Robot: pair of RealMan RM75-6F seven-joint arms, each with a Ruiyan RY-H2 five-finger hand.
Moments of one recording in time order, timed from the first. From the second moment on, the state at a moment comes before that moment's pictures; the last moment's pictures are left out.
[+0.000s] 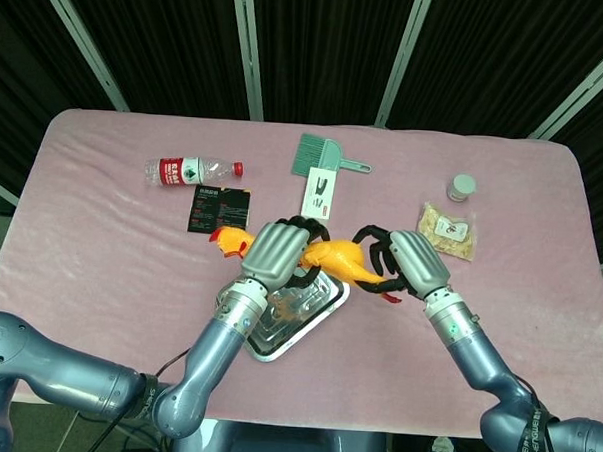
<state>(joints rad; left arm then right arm) -1.20 -1.62 -0.43 -1.93 0.46 1.33 0.71 0.68 -1.16 0.29 -1.89 -1.12 0.96 0.11</state>
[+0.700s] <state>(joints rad) -1.17 -1.59 -0.42 -1.95 0.49 1.31 0.69 0.68 -1.16 0.29 -1.89 -1.10 0.96 0.12</state>
